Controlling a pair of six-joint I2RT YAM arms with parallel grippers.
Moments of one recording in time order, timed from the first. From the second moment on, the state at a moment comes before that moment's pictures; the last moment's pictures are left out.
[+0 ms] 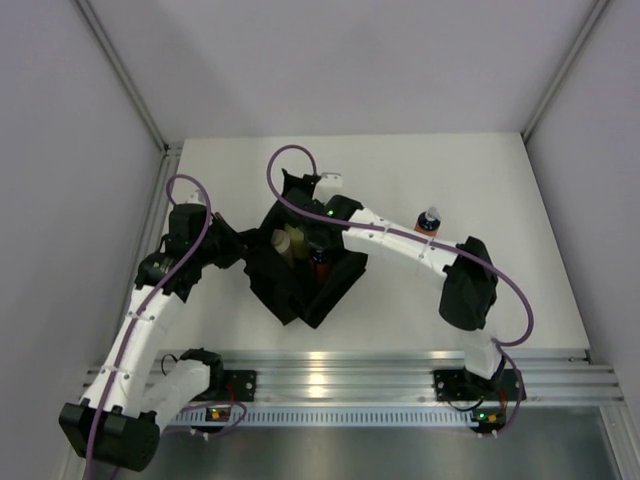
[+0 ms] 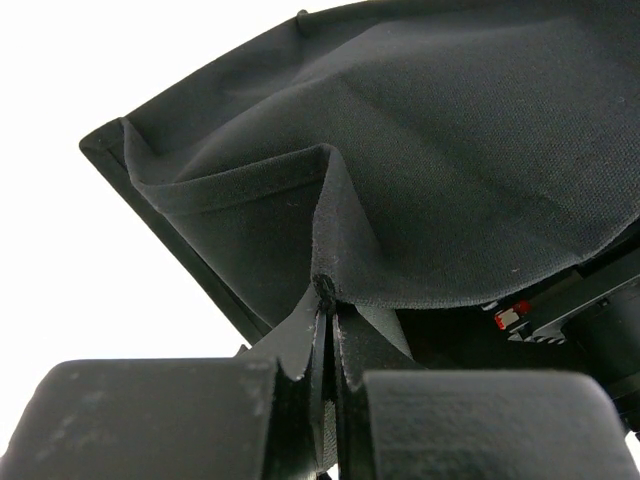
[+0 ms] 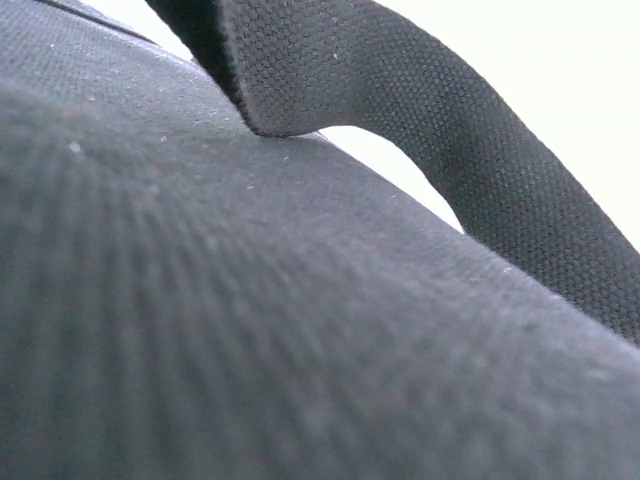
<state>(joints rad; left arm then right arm) -0.20 0.92 0.94 -0.69 0.16 -0.81 1.02 1.98 1.86 -0.97 0.61 0.94</state>
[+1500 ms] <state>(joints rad) -0.20 0.92 0.94 -0.69 0.16 -0.78 1.05 1.96 1.87 -0.99 0.58 0.81</state>
